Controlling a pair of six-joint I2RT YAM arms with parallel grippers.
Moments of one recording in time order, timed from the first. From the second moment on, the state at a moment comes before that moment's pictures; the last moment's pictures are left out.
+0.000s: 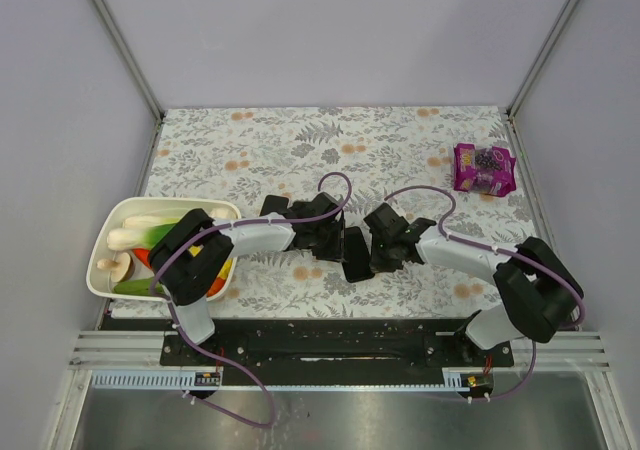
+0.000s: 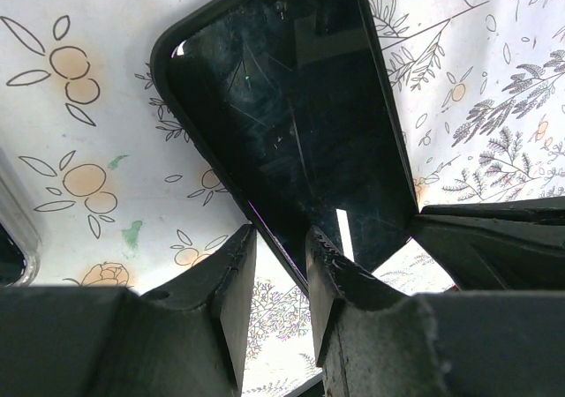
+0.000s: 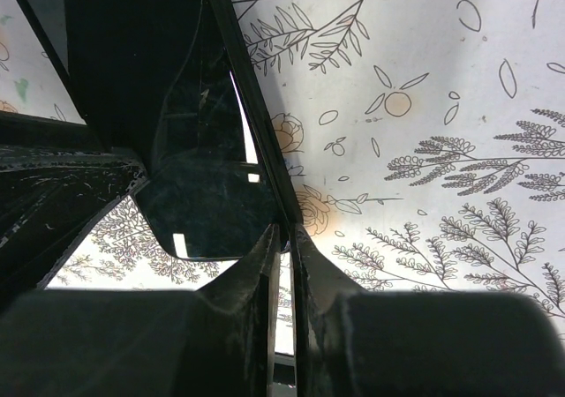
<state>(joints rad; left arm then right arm) -0.83 1.78 1.01 -0.23 0.16 -0.75 0.74 1.49 0.77 -0.46 0.04 0.80</state>
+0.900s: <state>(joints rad) -0.83 1.78 1.01 -0.22 0.16 -0.75 0.80 1.53 0.85 -0.53 0.14 0.80</state>
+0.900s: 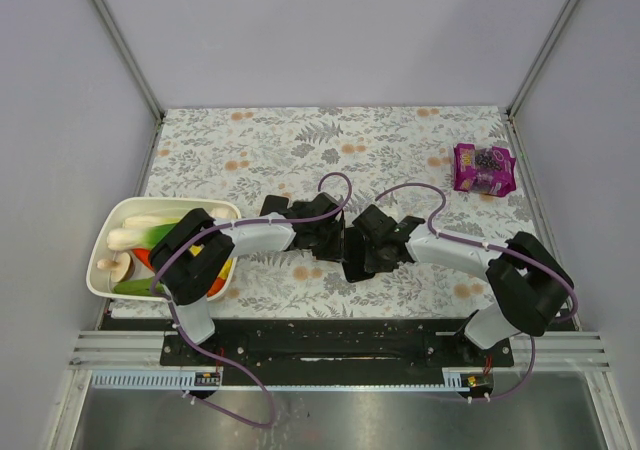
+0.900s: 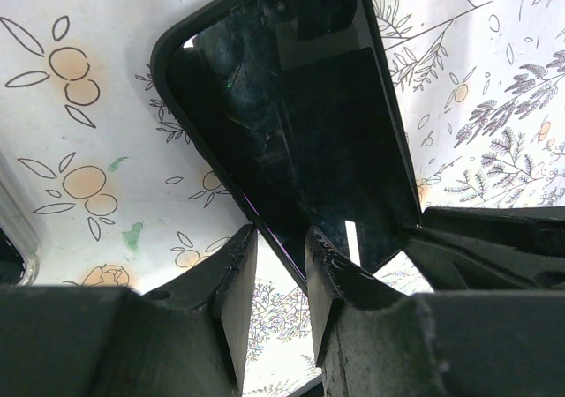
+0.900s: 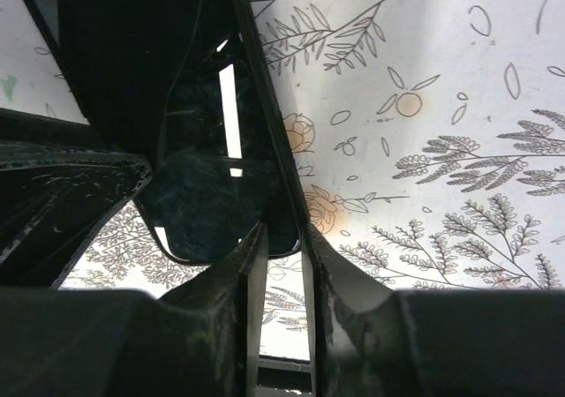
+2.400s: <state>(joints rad) -0.83 1.83 1.11 -0.34 0.14 -0.71 0.71 1.54 0.82 -0.42 0.03 0.77</state>
